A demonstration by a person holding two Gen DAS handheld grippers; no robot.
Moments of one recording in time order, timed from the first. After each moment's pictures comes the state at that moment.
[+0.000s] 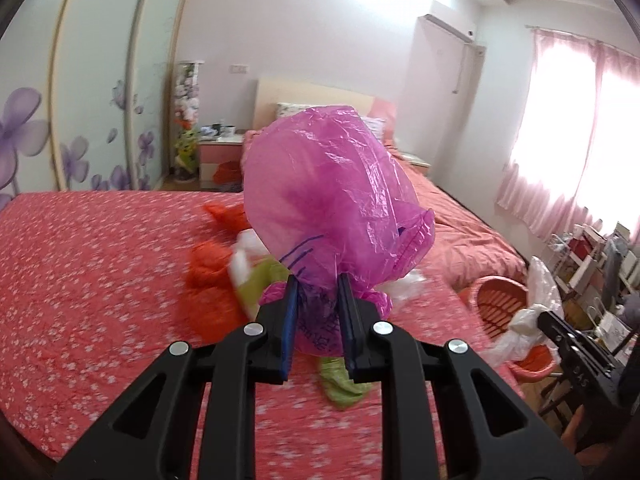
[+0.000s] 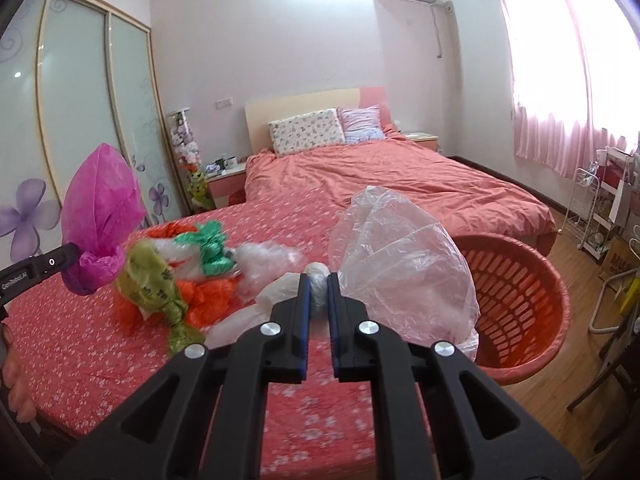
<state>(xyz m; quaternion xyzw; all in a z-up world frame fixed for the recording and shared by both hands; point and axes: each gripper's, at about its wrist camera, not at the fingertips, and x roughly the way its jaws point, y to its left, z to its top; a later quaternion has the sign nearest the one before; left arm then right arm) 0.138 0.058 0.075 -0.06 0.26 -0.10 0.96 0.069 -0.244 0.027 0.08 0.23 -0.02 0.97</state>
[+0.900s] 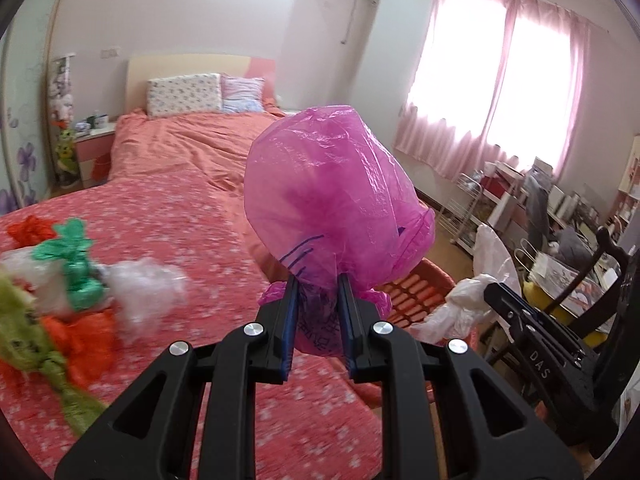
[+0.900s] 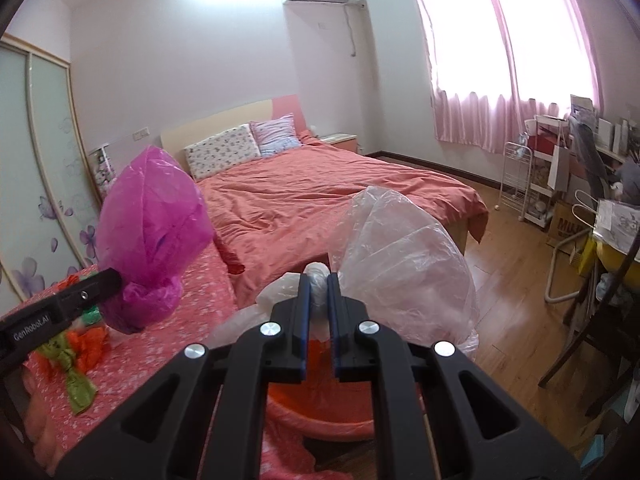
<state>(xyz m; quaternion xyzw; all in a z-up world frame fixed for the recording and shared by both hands) 0.184 -0.145 0.043 -0.02 0.30 -0.29 0.91 0.081 -0.403 0.004 0.13 0.22 -0.15 0.95</state>
